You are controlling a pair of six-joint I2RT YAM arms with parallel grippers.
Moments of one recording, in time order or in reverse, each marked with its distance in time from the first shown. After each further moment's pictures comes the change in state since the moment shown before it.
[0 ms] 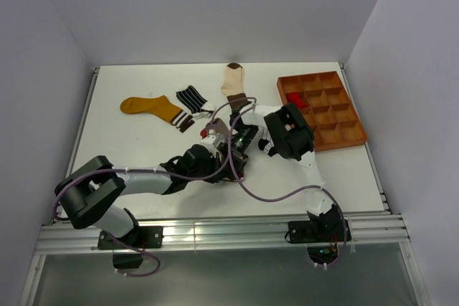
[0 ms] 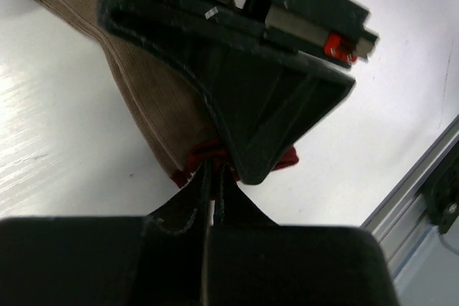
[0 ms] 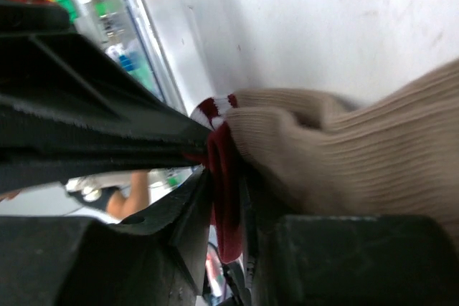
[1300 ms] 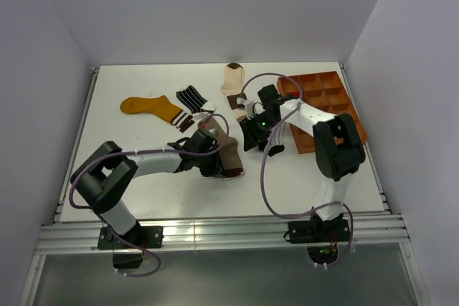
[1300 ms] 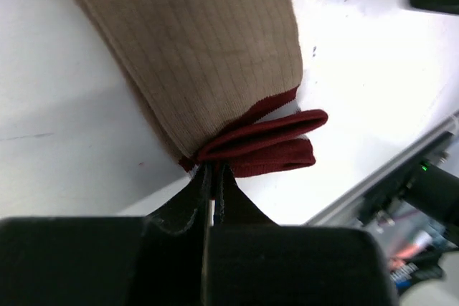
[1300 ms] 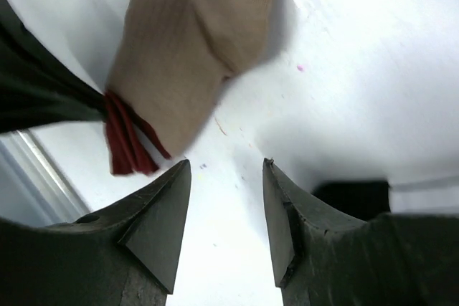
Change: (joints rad) left arm 0.106 0.154 0.282 -0.448 0.171 -0.234; right arm -0.184 -0.531 -0.379 0.652 0.370 0.332
